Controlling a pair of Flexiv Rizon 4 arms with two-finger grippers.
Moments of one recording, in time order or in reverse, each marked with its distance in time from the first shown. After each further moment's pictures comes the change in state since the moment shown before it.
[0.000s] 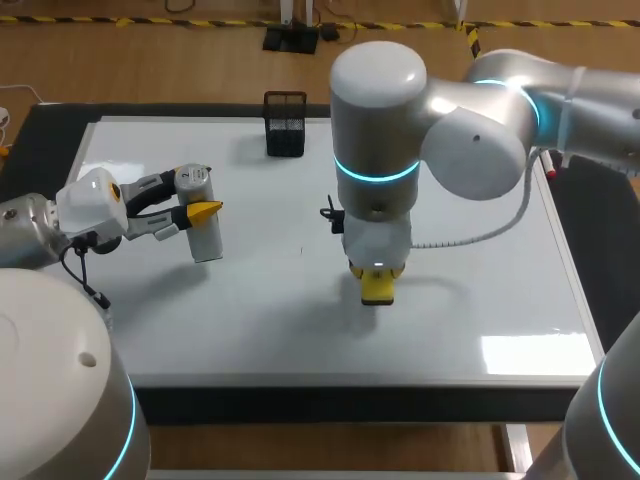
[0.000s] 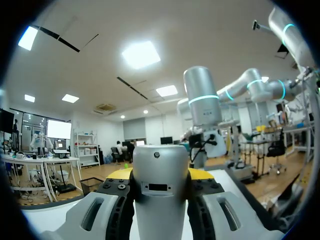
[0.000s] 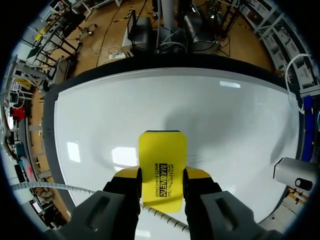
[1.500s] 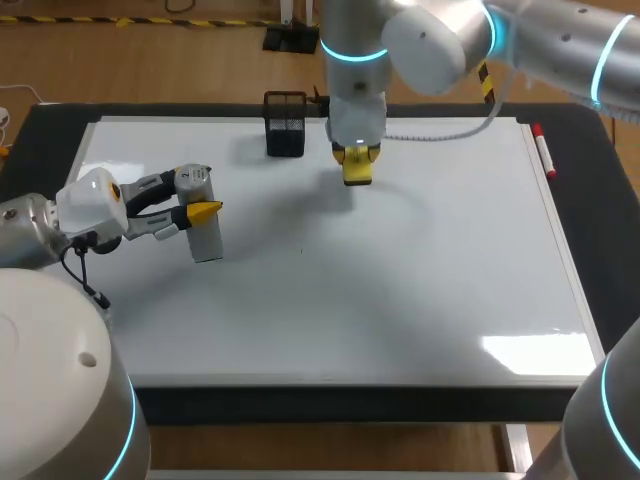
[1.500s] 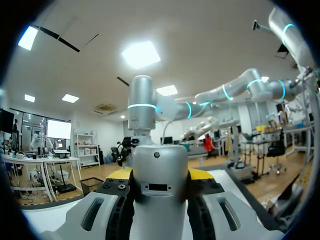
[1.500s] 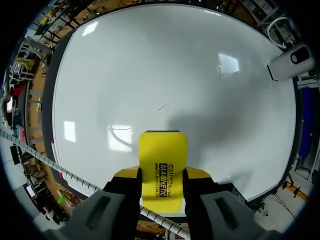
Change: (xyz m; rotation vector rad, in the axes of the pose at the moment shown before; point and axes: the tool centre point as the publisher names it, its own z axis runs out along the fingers) left arm 0.000 0.000 0.000 0.000 0.000 0.000; right arm -0.034 -0.245 -0.018 0.089 -0.017 -0.078
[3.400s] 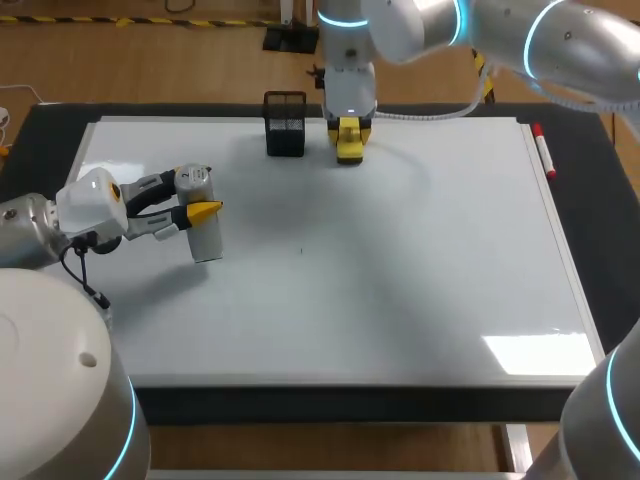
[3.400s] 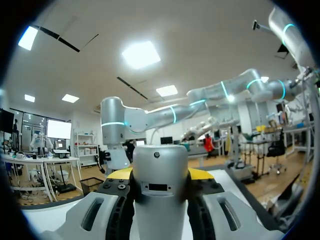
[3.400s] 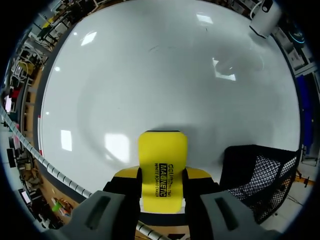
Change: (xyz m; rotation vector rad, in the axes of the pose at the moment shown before) left arm 0.000 0.000 0.000 0.000 0.000 0.000; right arm -0.006 -0.095 0.055 -0.122 -0.016 0.035
